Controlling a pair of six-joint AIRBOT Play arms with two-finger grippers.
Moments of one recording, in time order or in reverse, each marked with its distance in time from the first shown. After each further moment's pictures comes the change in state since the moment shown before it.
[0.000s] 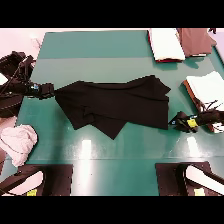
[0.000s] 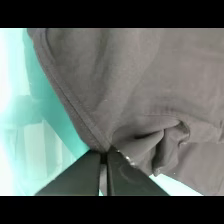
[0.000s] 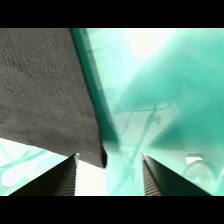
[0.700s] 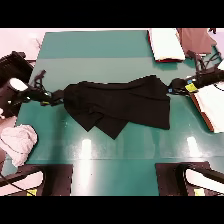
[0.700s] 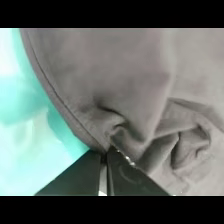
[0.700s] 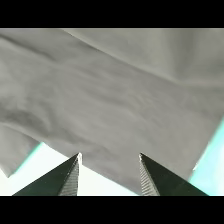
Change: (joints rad) left arm -0.016 -0.131 -0.068 -0.047 0.108 -0.042; right arm 0.301 -0.074 0.594 -0.109 0.140 0.059
